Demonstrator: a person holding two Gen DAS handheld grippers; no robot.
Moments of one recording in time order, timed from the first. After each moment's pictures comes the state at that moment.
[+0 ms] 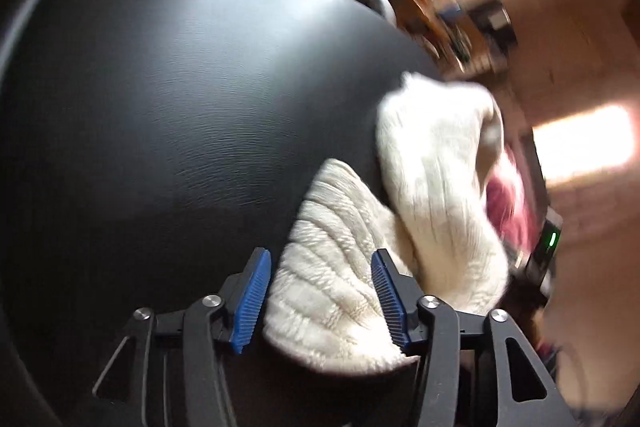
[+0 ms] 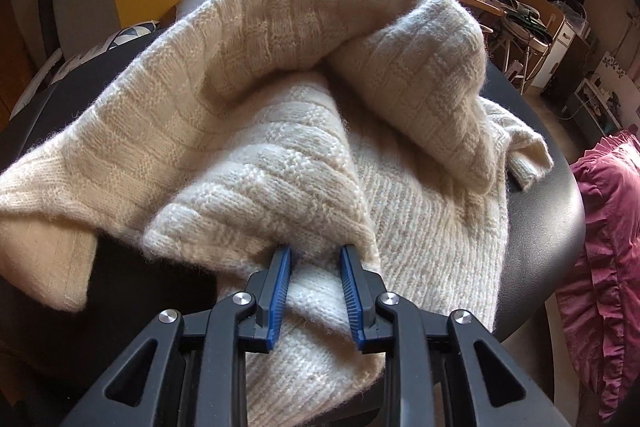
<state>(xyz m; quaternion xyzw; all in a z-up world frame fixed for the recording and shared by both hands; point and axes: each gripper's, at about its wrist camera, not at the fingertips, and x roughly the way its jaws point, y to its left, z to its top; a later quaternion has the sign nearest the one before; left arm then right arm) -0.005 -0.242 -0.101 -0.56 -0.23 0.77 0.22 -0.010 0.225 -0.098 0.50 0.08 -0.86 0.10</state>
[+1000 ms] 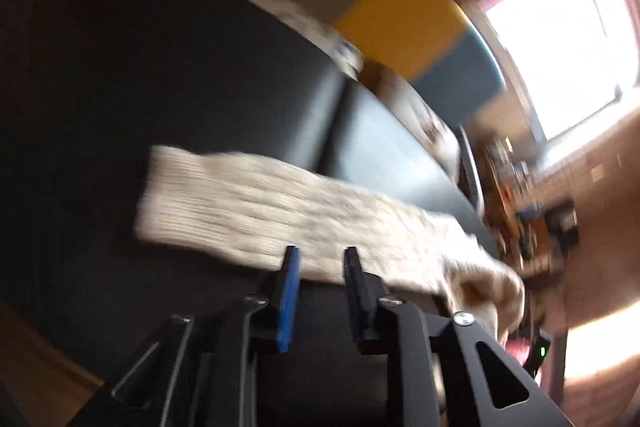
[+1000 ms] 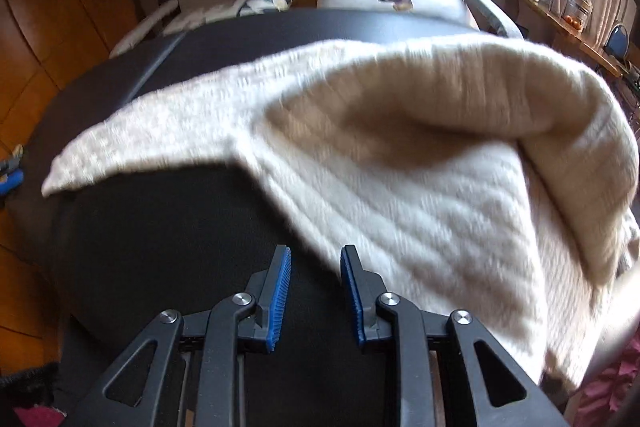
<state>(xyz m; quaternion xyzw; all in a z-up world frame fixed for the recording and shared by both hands) 0.201 -0.405 -0.058 -0.35 -0.43 0.82 -0.14 -0.025 0.140 -0.073 0.49 0.12 -0.81 0.29</state>
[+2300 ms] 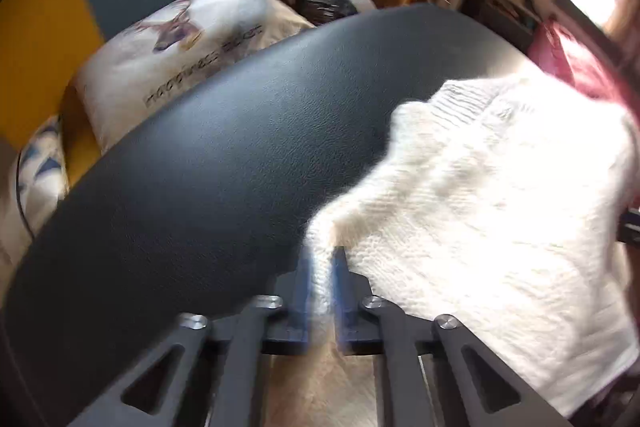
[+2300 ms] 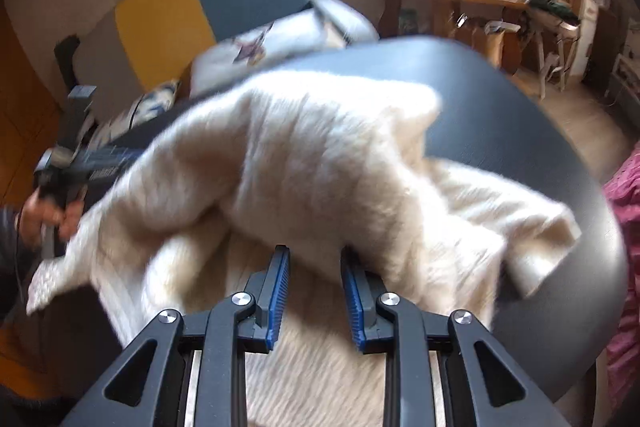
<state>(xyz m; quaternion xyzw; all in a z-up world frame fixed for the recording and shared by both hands) -0.239 -0.066 -0.106 -0.51 0.06 0.84 0.16 -0.182 0.265 -0.086 0.45 -0.04 -0.88 0.17</state>
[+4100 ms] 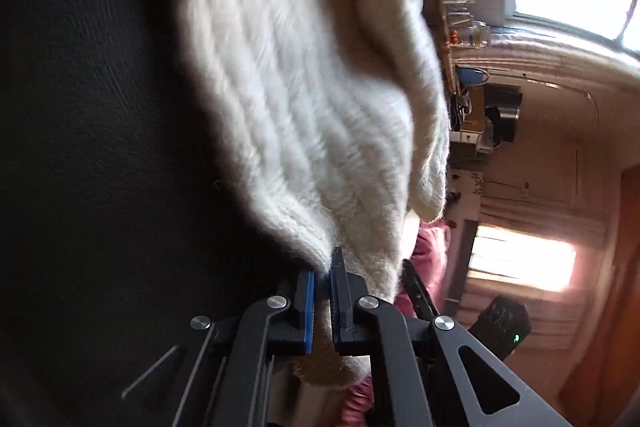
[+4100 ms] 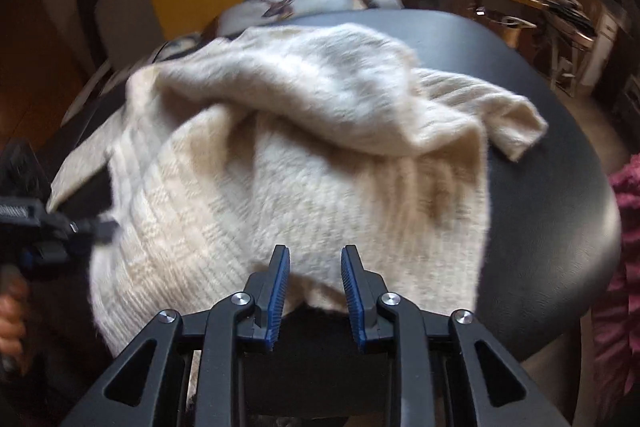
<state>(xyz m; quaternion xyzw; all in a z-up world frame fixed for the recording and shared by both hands) -0.006 -0.082 -0.149 -0.53 -0.51 0.66 0.16 -0.093 0.225 -0.110 0.51 0.05 -0.83 0.23</state>
